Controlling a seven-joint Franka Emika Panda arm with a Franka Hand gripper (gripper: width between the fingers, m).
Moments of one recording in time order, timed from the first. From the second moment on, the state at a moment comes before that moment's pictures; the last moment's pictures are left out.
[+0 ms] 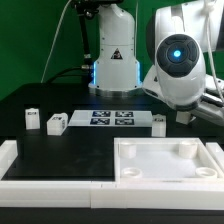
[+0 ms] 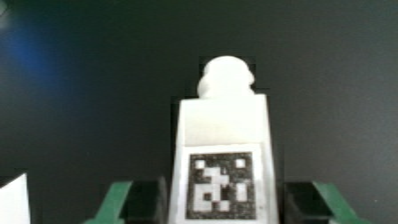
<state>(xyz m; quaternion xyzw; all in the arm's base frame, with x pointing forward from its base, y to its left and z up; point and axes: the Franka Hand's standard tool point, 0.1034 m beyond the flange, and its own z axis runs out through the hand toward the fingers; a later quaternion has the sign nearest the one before) 0.310 0.163 0.015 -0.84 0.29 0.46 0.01</state>
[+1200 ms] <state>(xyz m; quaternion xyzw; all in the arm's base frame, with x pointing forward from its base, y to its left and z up) 0.367 0.158 0.071 -0.84 0.27 0.47 0.04</state>
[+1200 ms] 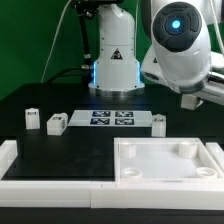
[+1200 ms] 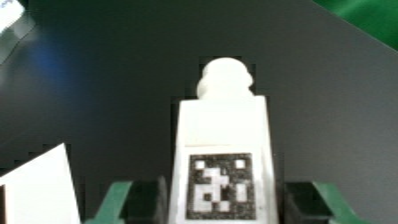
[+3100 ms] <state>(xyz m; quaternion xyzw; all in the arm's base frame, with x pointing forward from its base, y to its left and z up) 0.471 0.152 0.118 -1.00 0.02 -0.02 -0.01</state>
